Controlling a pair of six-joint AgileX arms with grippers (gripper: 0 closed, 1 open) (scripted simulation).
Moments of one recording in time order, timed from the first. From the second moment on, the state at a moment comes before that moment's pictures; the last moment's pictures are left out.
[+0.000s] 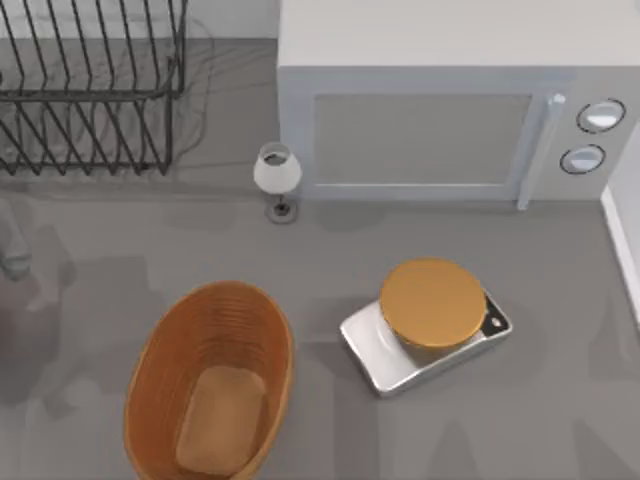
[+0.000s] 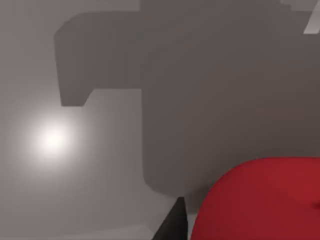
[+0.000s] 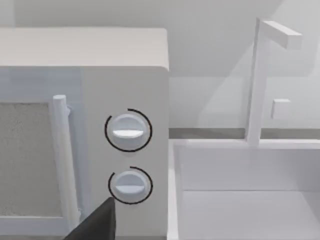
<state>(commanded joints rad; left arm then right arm) 0.21 1.91 1.12 -0.78 0.00 1.27 0.00 0.00 0.00 0.00 0.00 0.00</state>
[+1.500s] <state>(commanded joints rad) 0.04 1.72 1.50 -1.34 0.02 0.90 0.00 0.00 0.00 0.00 0.00 0.00</state>
